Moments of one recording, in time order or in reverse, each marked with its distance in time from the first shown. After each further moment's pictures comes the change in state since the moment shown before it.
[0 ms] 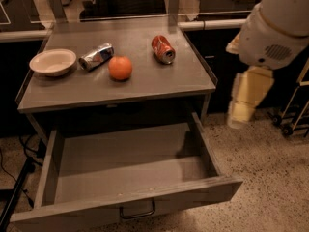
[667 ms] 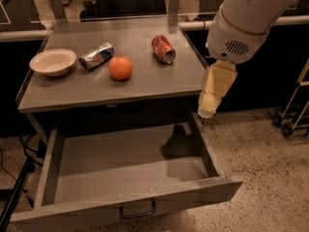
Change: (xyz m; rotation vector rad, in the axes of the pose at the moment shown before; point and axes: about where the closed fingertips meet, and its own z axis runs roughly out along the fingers) arm -0.037 -0.024 0.022 0.027 0.000 0.048
